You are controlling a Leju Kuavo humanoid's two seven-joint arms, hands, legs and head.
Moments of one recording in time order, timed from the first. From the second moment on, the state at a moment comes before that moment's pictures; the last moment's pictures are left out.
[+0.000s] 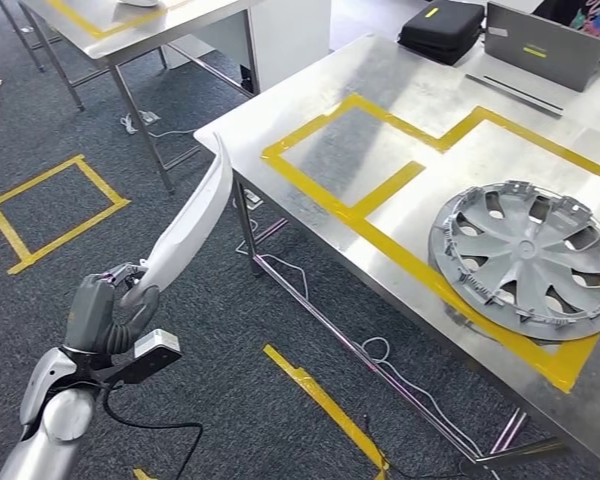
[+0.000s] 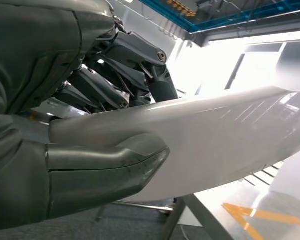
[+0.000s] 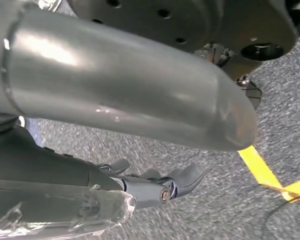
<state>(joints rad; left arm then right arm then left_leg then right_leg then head) -0.07 0.09 -0.22 -1.52 -0.69 0.19 -0.42 -0.02 0.03 0.59 -0.11 -0.45 -0.09 -0.30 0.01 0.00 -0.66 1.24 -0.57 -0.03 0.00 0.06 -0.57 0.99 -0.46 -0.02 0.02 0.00</state>
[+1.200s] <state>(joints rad) -0.15 0.05 -0.22 -1.46 -0.71 0.28 -0.28 -0.03 0.04 0.64 -0.13 -0.44 -0.06 -0.29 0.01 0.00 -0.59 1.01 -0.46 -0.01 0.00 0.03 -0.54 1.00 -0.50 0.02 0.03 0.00</state>
